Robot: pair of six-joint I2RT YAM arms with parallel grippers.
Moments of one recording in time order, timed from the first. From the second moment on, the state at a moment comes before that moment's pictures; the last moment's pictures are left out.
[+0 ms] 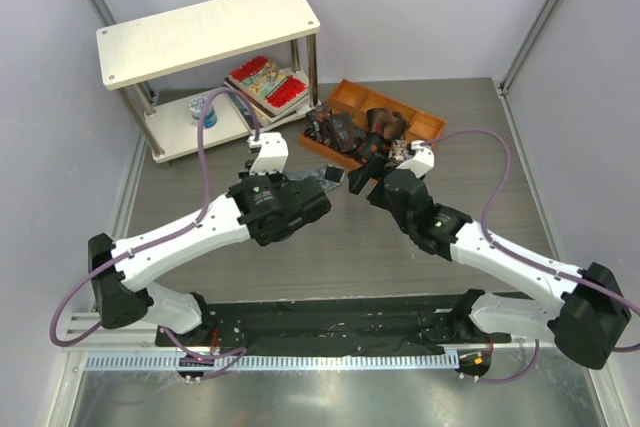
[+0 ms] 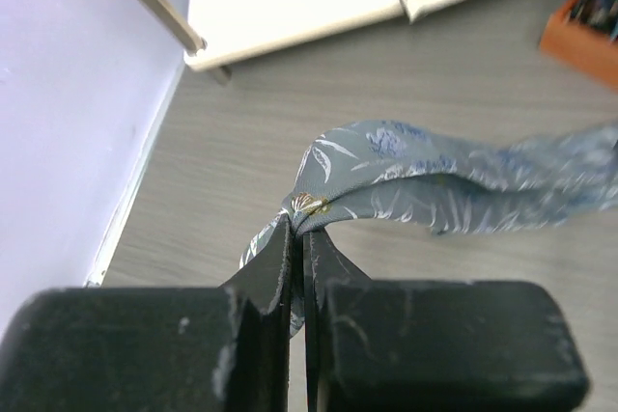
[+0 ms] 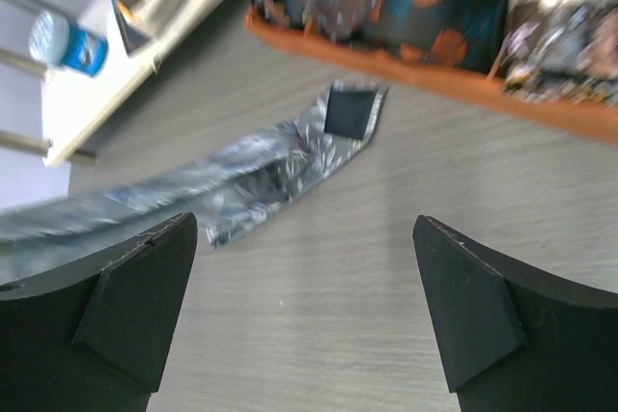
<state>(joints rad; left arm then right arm) -1.08 1.41 1.37 -1.33 -1.24 -1.01 0.78 1.09 0.73 -0.05 0.51 0.86</state>
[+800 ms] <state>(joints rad) -1.08 0.93 1.28 -1.35 -1.34 -0.94 0.71 1.73 0.96 -0.04 0.27 1.13</state>
